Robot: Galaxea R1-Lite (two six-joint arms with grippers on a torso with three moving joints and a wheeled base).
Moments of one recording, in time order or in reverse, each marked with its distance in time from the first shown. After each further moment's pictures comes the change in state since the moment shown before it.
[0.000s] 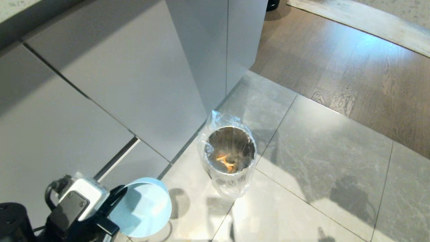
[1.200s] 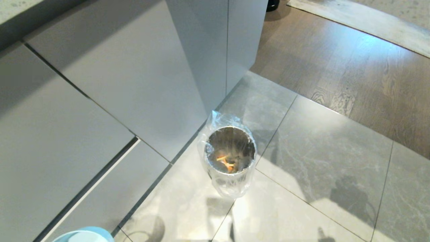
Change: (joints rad) left arm 0.483 -0.785 0.000 0.894 -0.269 -0.234; right arm 0.000 0.000 0.000 0.000 0.000 0.001
